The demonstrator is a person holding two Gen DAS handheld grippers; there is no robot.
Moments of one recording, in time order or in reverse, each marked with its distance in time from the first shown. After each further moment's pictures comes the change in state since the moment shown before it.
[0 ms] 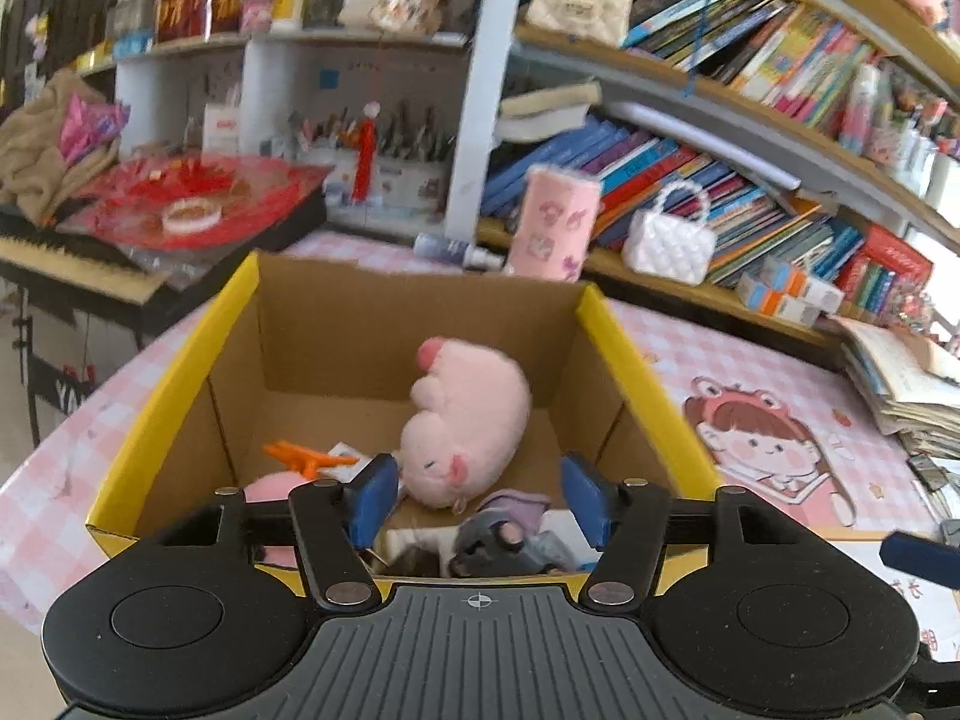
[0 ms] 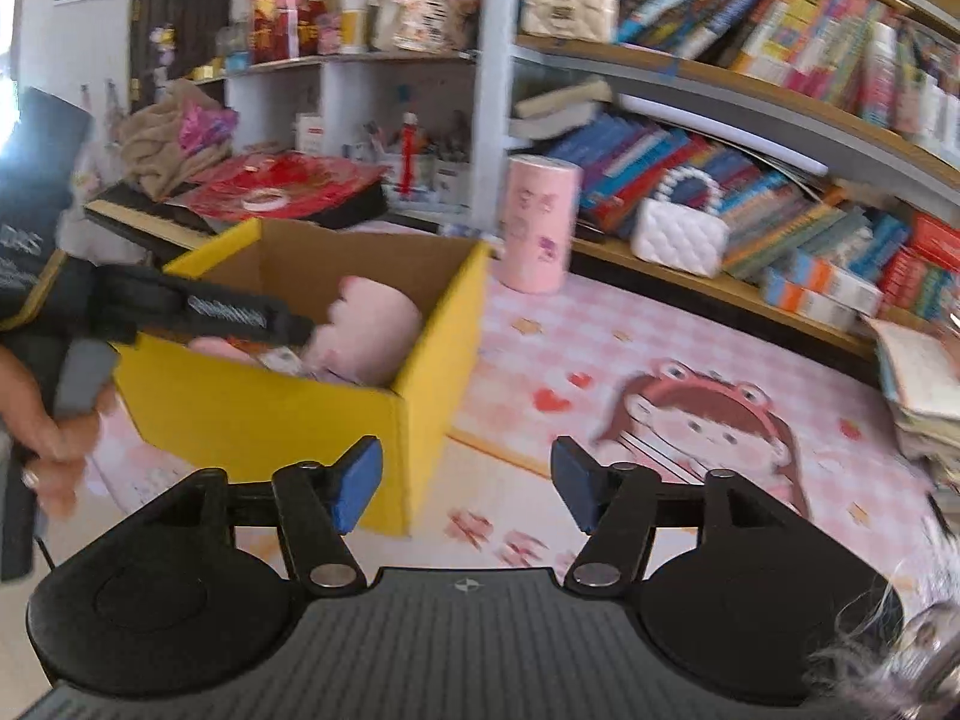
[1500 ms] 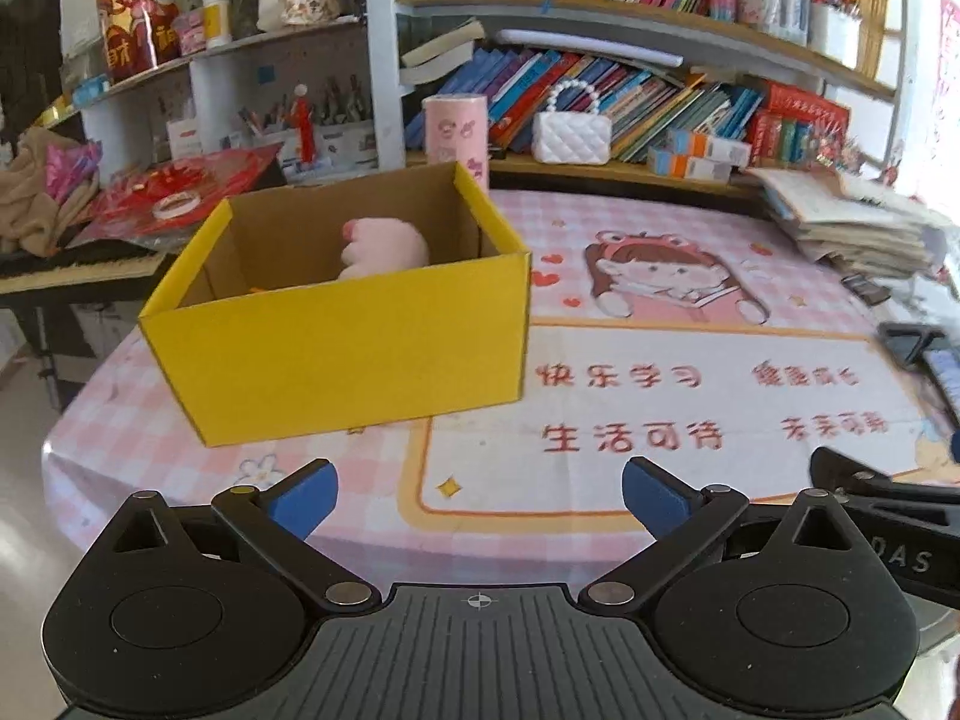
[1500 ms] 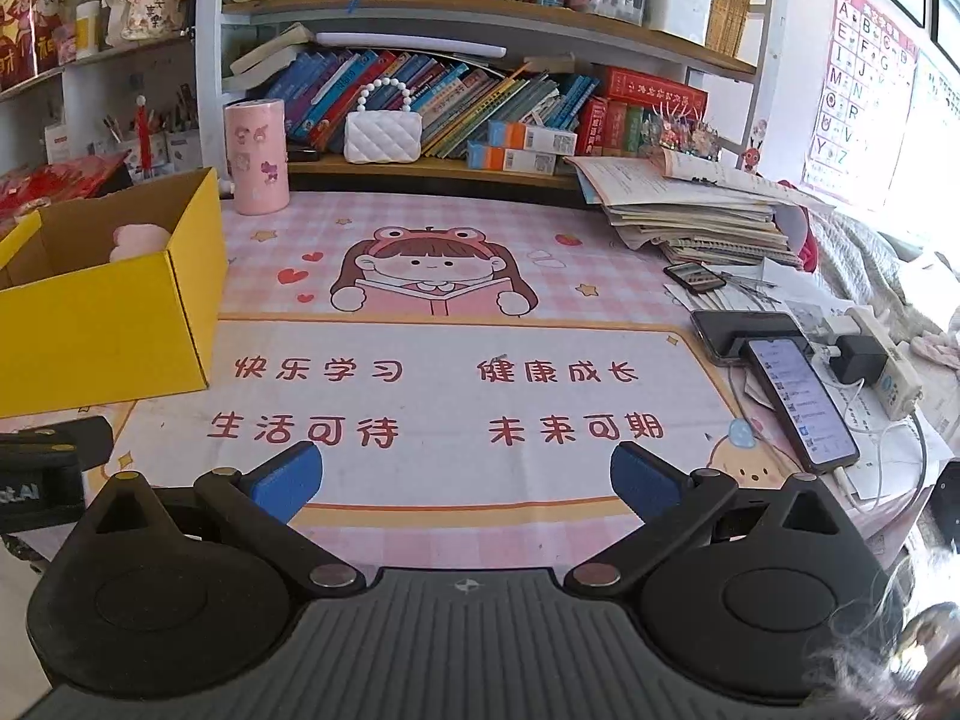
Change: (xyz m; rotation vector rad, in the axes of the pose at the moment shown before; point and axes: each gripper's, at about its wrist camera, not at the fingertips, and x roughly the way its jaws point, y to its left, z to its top) left arm -0.105 -0.073 -0.091 0.206 0.117 0.044; right arm -0.095 0.001 -0.086 0.296 0.102 -0.477
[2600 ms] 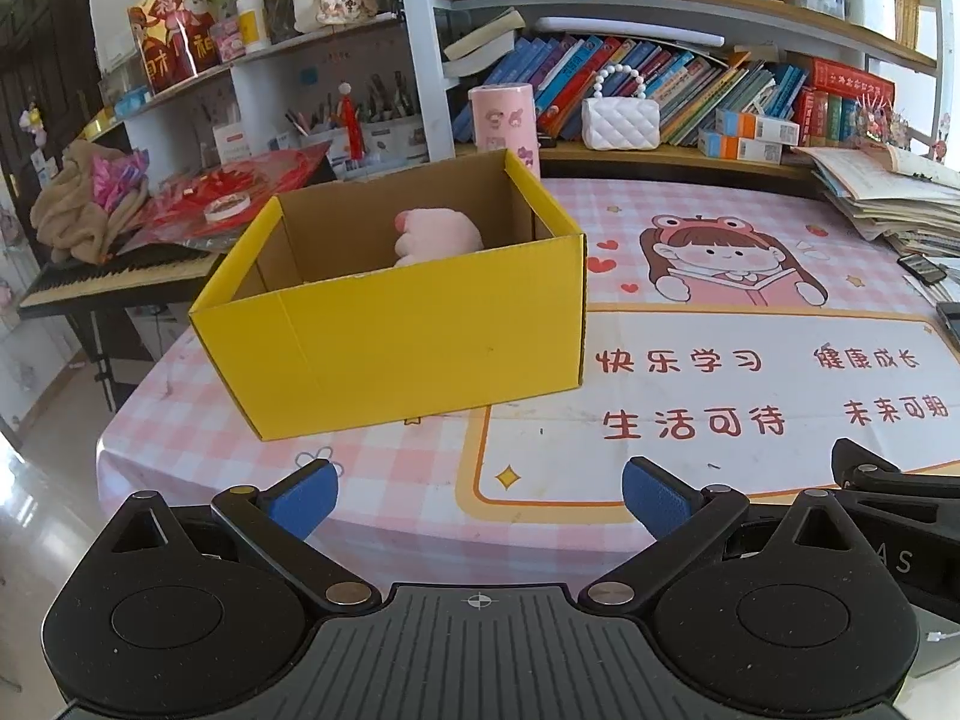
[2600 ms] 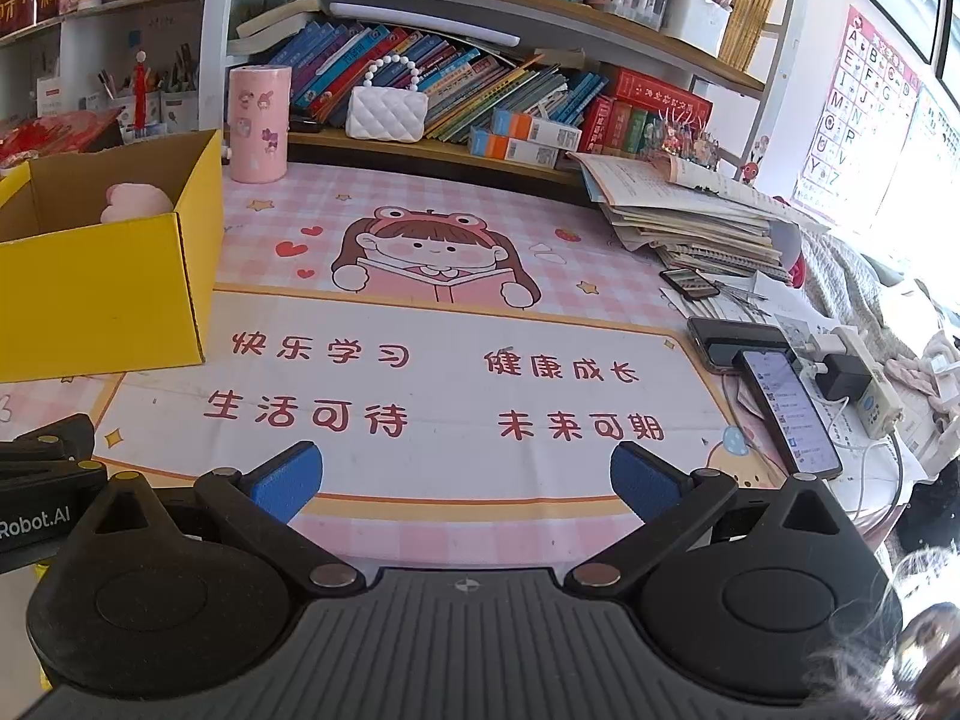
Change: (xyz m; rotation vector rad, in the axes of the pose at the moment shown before) left arm 0.003 0.001 -0.004 0.017 0.010 0.116; right arm 0.009 0.029 0.001 -0.067 0.035 -0.070
